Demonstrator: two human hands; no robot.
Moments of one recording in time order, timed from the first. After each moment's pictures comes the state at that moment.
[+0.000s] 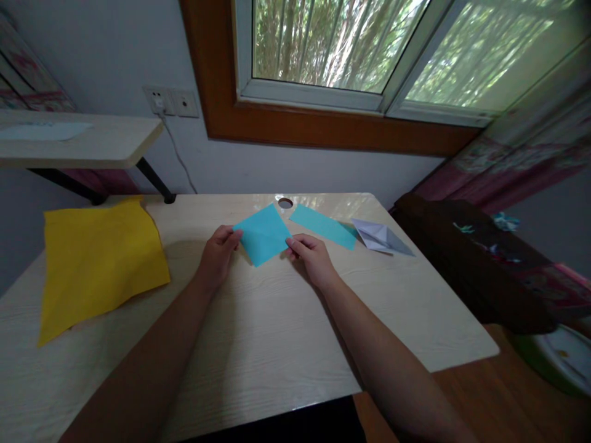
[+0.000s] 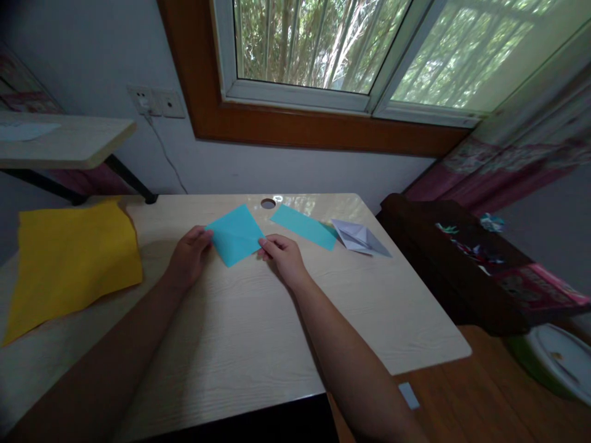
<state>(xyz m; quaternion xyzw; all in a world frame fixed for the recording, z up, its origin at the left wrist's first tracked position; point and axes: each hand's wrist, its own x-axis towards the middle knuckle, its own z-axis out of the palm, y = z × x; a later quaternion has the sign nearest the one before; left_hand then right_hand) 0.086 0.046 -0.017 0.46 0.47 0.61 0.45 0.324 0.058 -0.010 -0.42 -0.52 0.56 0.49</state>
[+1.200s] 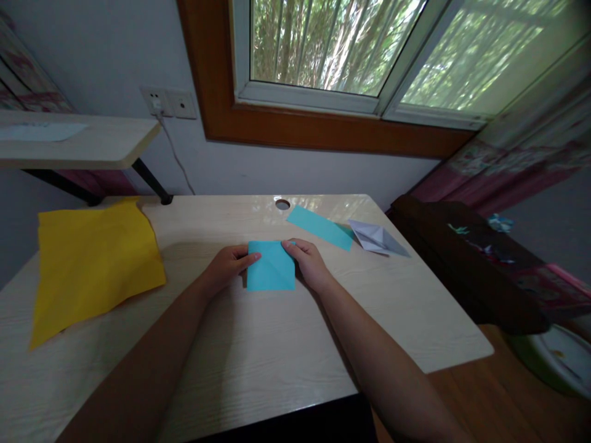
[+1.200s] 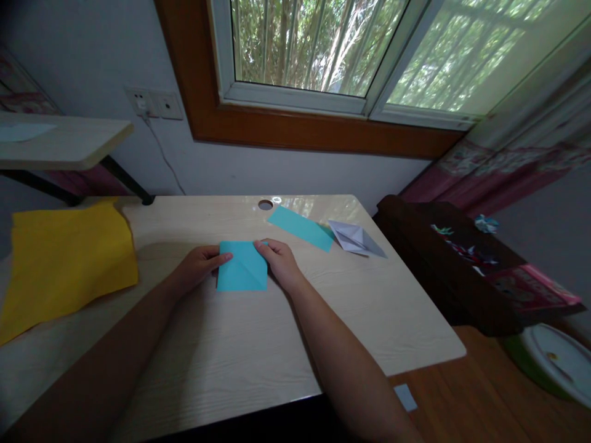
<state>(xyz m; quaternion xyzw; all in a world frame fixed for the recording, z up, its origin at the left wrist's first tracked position) 0.095 0.032 -0.009 0.61 0.49 0.35 0.52 0.328 0.055 -0.018 -0.40 -0.54 0.60 0.44</state>
